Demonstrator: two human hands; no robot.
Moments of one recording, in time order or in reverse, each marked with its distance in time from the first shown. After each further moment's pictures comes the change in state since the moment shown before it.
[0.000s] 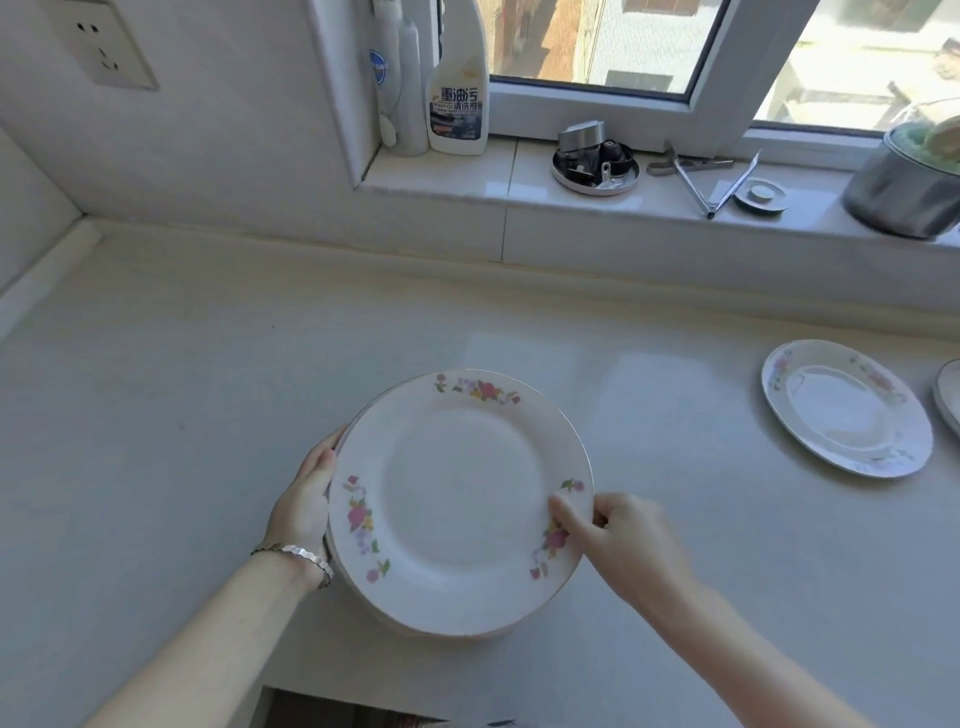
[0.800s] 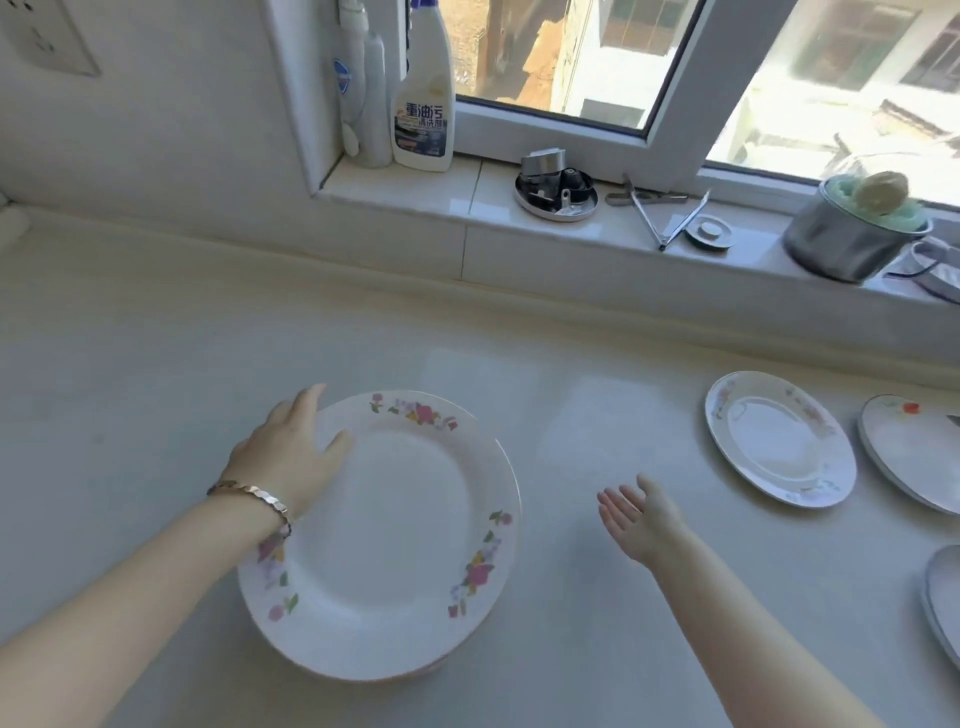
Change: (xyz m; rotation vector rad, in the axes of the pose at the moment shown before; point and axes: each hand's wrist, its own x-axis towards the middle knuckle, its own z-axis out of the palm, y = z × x) left_hand 0.019 0.038 0.049 1.392 0.067 0.364; right_hand 0.102 0.088 -0.031 1.392 0.092 0.742
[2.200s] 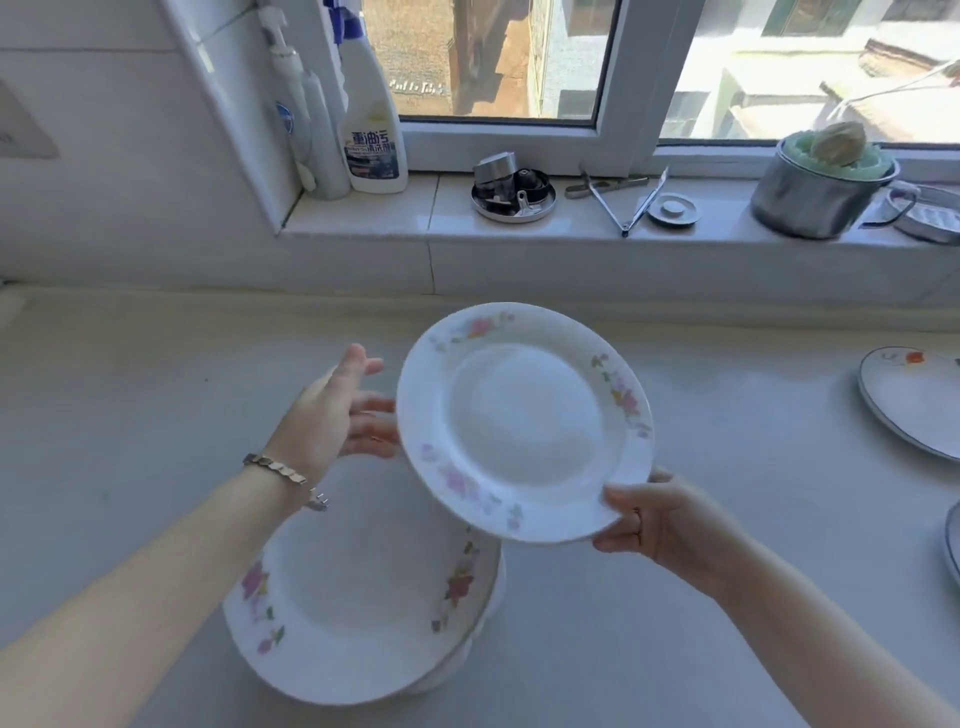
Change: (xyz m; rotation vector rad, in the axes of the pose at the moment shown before) left_hand 0.002 0.087 -0.019 -0.972 -0.233 0.078; right_hand -0.097 -0.034 -0.019 -0.387 -0.664 -0.118
